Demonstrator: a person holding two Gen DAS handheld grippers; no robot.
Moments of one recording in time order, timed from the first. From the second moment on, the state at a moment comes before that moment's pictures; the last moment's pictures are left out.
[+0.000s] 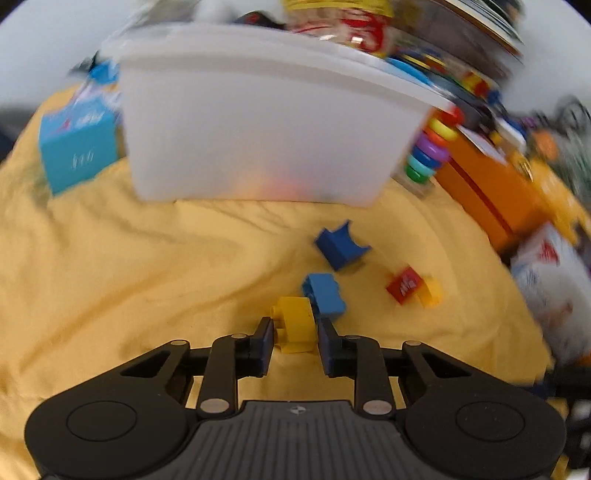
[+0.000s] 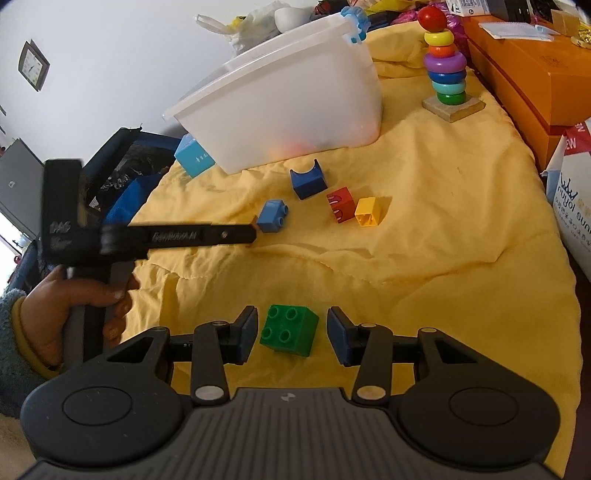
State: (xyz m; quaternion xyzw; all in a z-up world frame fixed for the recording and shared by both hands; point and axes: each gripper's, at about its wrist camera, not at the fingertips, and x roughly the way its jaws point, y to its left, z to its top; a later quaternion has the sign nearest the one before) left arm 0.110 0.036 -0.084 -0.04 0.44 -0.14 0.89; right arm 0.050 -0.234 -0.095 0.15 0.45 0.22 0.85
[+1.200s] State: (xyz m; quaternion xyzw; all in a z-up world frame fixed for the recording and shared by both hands) left arm 0.040 0.026 -0.088 0.05 0.43 -0.18 0.88; right arm 0.040 -0.187 -0.100 0.04 0.43 0.22 0.88
